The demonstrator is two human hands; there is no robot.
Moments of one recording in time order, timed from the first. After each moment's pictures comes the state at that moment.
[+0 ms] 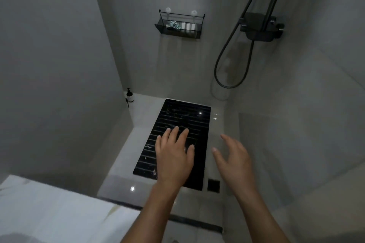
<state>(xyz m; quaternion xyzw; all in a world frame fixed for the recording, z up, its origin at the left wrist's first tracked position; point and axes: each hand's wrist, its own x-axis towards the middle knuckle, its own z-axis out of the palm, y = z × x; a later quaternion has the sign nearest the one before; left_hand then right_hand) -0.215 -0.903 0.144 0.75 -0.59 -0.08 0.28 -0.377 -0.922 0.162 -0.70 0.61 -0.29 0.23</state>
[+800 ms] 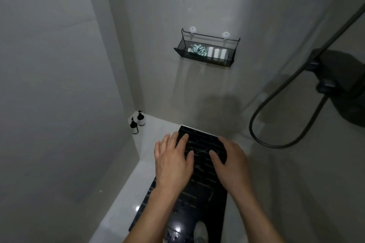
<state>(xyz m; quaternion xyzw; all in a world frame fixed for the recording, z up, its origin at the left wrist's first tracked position) -0.072 -1.262 0.152 0.79 -0.55 -0.04 0.26 -0.224 -1.314 0.162 -0.74 0.56 -0.27 0.26</state>
